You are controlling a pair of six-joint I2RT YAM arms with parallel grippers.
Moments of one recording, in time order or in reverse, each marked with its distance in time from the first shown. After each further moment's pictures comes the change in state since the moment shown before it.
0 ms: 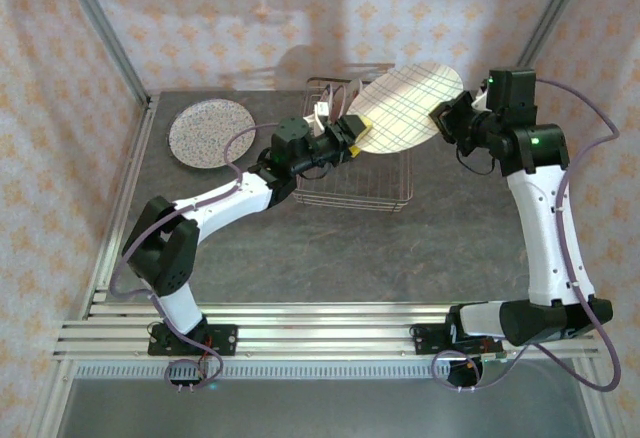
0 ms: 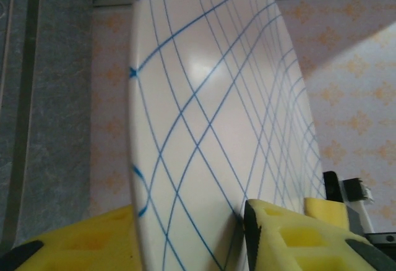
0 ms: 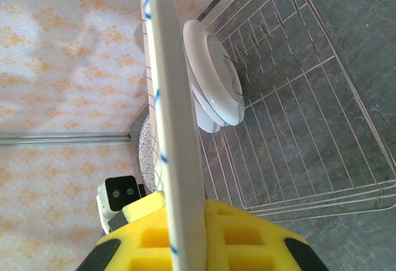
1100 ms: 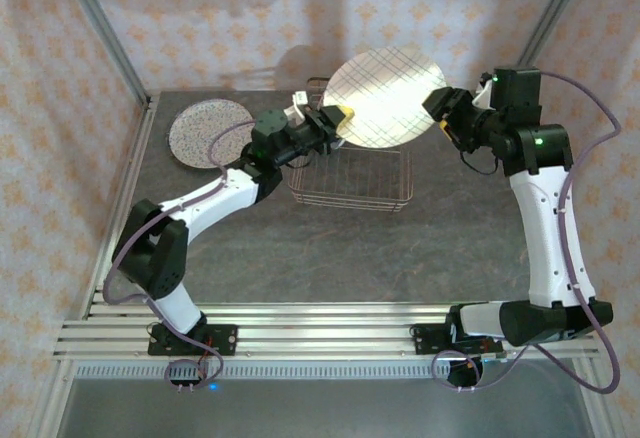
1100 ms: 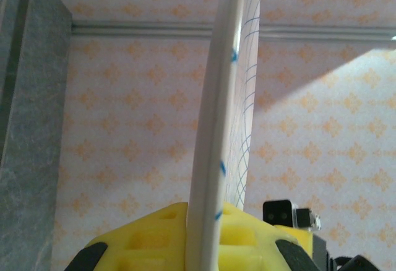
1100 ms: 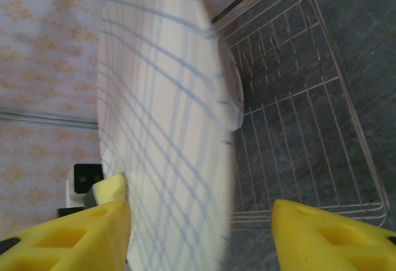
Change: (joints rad) left arm 0.109 -0.064 -0.032 0.051 0.009 -0.098; right arm -0.009 -0.007 0.023 -0.004 0.001 -0.166
